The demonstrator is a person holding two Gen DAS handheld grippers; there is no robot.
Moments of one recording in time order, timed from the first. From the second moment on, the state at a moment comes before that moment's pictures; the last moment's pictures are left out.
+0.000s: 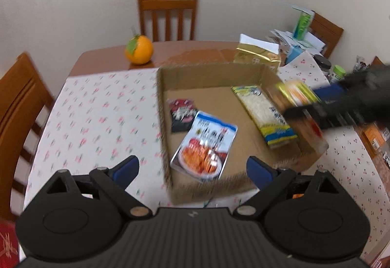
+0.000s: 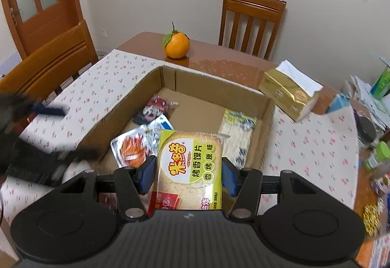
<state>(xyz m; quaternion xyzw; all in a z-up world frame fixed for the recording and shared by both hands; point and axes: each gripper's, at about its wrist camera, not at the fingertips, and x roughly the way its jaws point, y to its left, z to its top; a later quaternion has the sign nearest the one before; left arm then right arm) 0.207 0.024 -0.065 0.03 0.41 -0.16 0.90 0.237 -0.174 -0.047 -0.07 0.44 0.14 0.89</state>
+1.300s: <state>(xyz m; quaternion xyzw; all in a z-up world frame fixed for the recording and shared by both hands) 0.149 0.037 -0.105 0.05 0.47 -0.11 0.88 0.179 -0.212 -0.079 -0.04 0.44 0.11 0.89</state>
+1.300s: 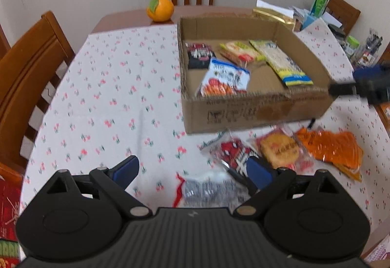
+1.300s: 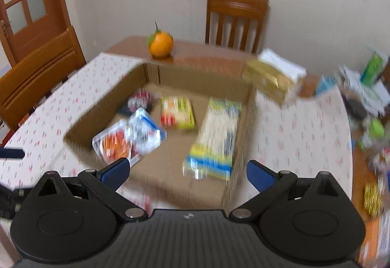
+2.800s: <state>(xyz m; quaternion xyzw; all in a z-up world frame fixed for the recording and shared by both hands) 0.154 0.069 -0.170 0.06 0.53 -0.08 0.84 0.105 -0.190 -0.126 -0.04 0.53 0.16 0.83</state>
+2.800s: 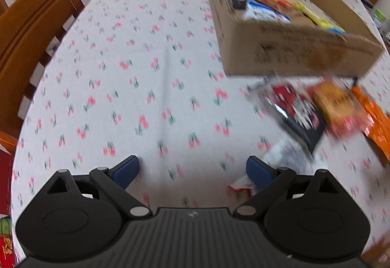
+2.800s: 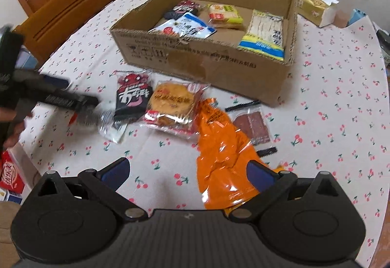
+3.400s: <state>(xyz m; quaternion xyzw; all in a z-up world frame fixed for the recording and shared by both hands) 0.115 0.020 -0.151 0.11 0.50 -0.23 0.83 0.116 -0.190 -0.152 -0.08 0.55 0.17 0.81</state>
